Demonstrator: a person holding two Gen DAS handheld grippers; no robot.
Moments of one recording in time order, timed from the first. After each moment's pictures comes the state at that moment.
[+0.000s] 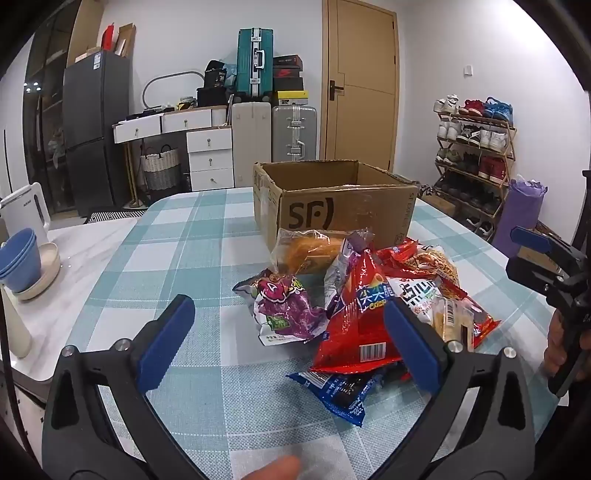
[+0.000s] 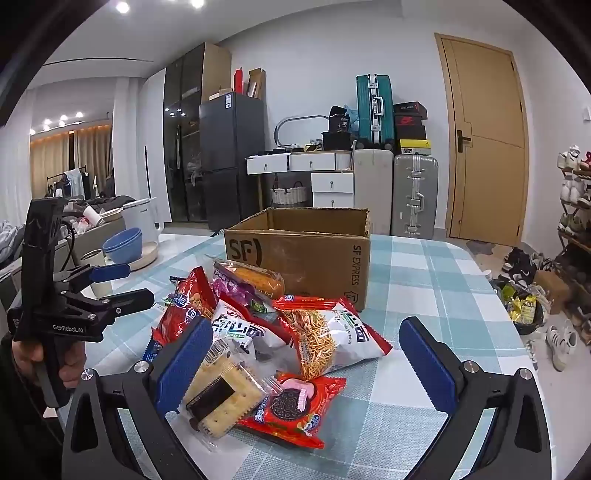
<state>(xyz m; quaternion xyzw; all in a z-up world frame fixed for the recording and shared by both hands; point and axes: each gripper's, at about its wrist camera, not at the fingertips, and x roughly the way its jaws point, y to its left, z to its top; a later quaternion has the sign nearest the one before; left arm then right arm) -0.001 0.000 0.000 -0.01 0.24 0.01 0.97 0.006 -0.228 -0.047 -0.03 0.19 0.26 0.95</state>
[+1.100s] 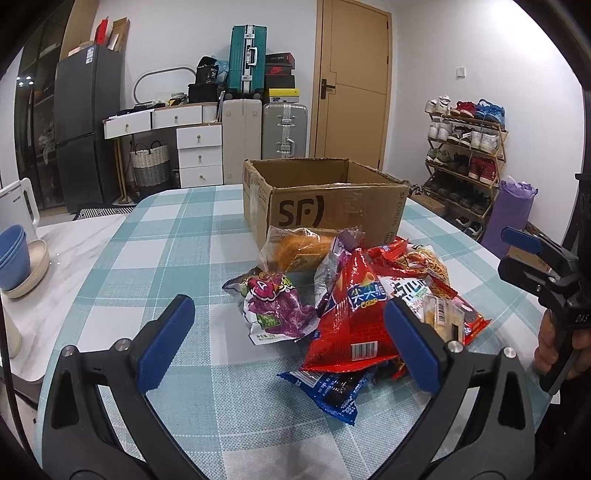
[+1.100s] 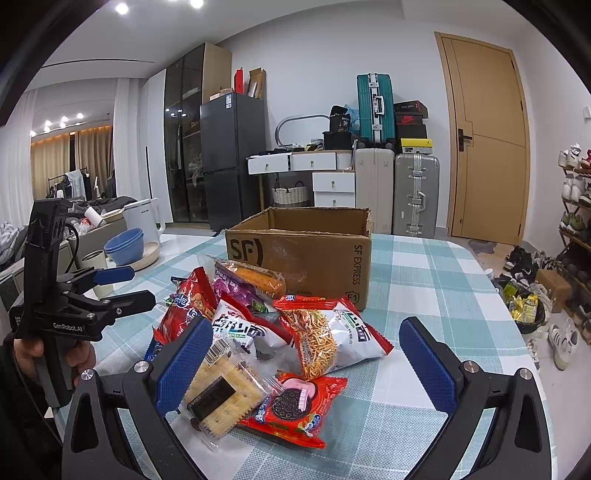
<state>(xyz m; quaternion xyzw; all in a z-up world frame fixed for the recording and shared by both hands) 0.003 0.002 -0.001 -0.03 0.25 -0.02 0.97 0.004 -0.225 -0.047 -0.03 0.19 0.26 0.95</state>
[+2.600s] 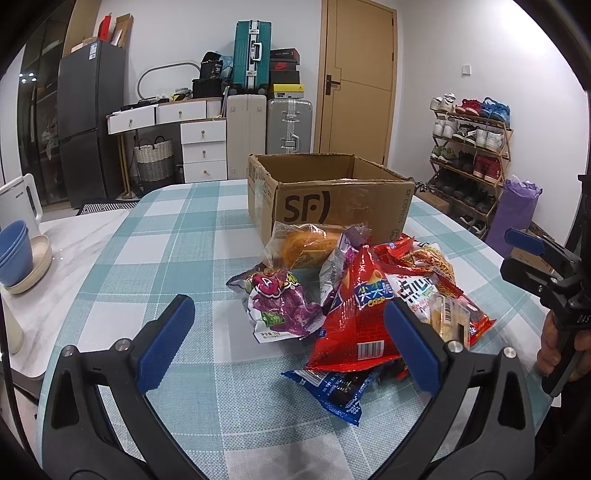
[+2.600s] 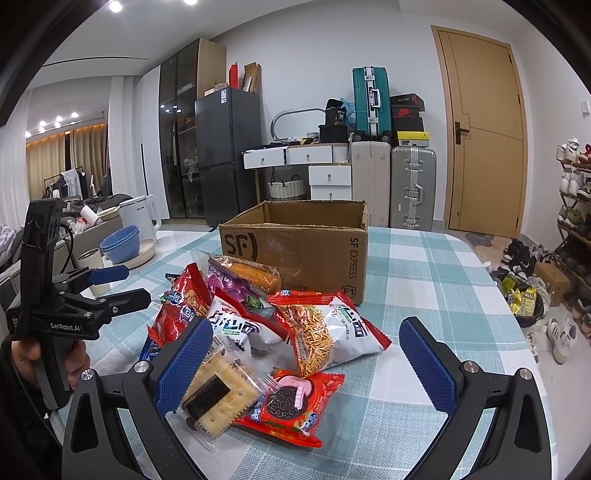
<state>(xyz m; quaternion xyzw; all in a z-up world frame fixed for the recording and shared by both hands) 0.005 0.005 -0.002 -0.03 0.26 -0.01 0.97 0.010 -0.228 -0.051 -0.03 0.20 0.26 0.94</state>
